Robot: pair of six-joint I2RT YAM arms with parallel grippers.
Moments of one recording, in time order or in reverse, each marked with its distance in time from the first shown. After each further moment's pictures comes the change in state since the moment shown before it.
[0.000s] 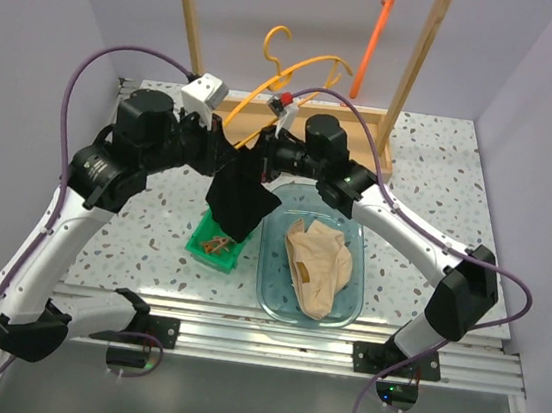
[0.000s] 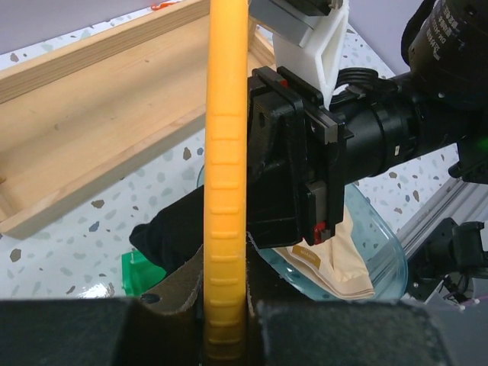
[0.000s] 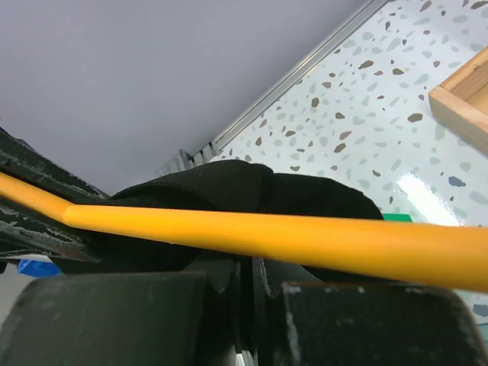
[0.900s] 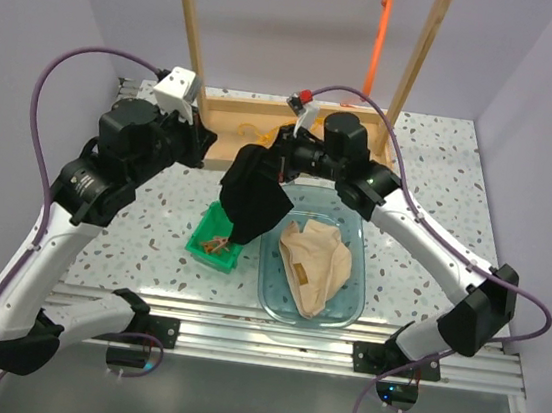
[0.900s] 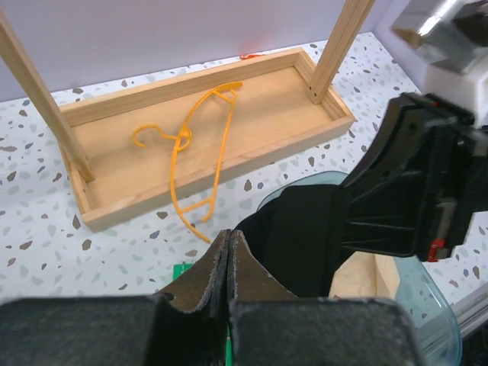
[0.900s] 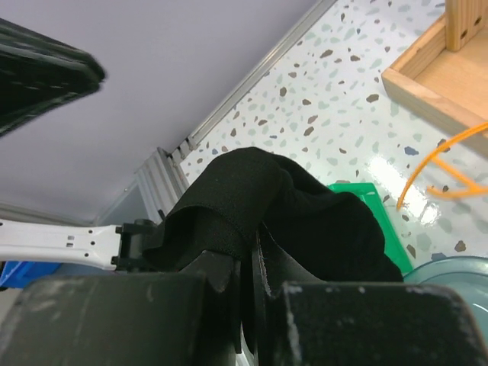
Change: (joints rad) left arm 0.001 -0.083 -0.060 0.084 -0.257 -0.026; right arm -0.034 -0.087 0.004 -0.175 0.058 -0.035
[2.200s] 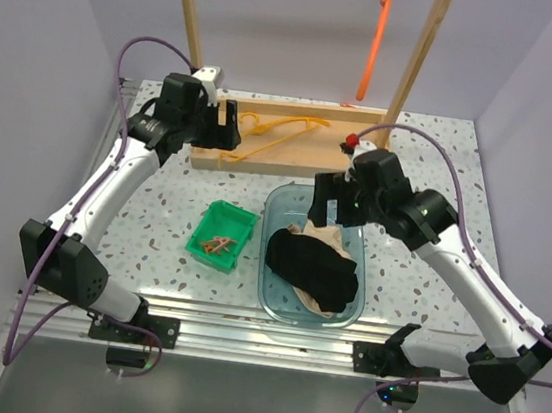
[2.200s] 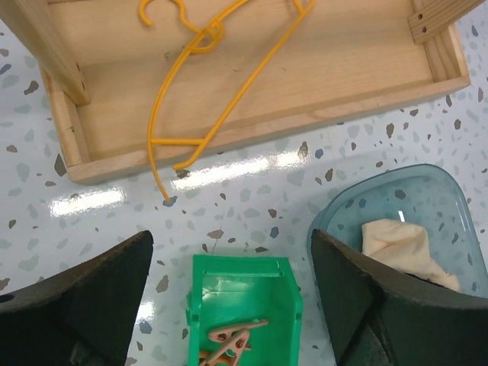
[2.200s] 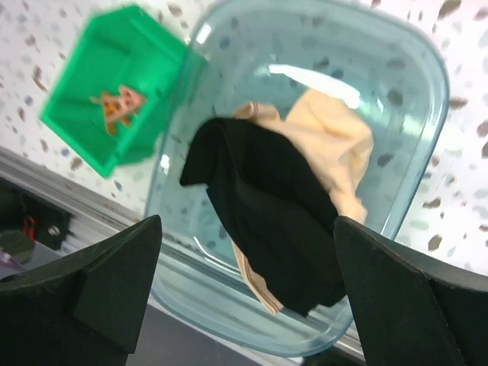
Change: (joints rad) left arm 0.210 0.411 -0.015 0.055 0.130 -0.050; right arm -0.026 -0.333 -0.121 -0.745 0.488 -0.052
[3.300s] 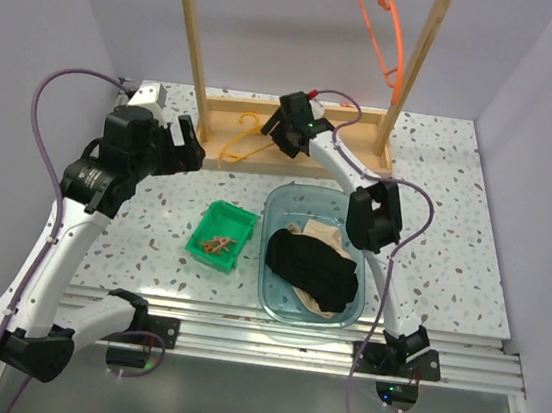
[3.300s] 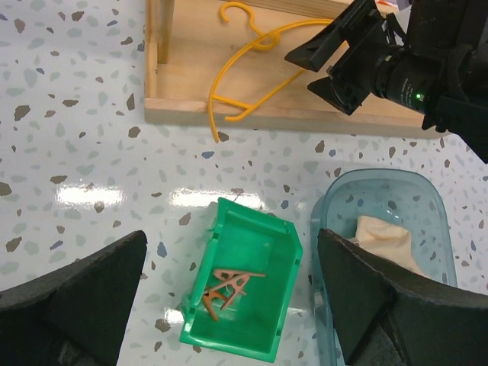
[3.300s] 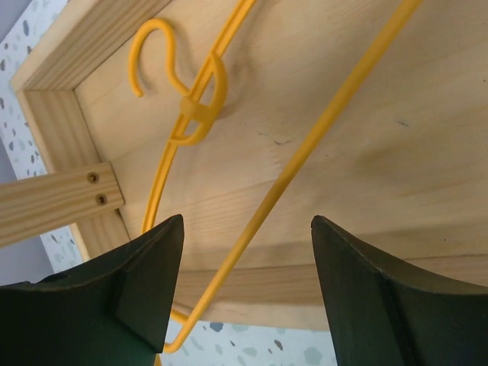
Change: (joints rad) left arm 0.031 -0.419 -0.154 -0.162 -0.174 -0.171; right arm -0.140 1.306 0.991 0.378 0.100 0.571
